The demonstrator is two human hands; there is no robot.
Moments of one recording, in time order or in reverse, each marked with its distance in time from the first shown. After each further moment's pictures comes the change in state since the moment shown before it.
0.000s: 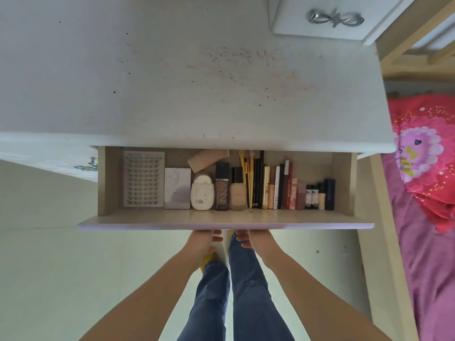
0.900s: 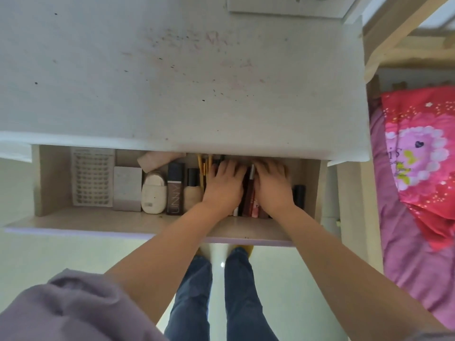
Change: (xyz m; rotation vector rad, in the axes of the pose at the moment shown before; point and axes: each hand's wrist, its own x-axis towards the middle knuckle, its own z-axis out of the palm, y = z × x) left_hand 0.059 0.106 0.142 1.243 0.420 0.995; right_hand 0.057 -0.086 -0.139 -1.098 0.530 -0.829
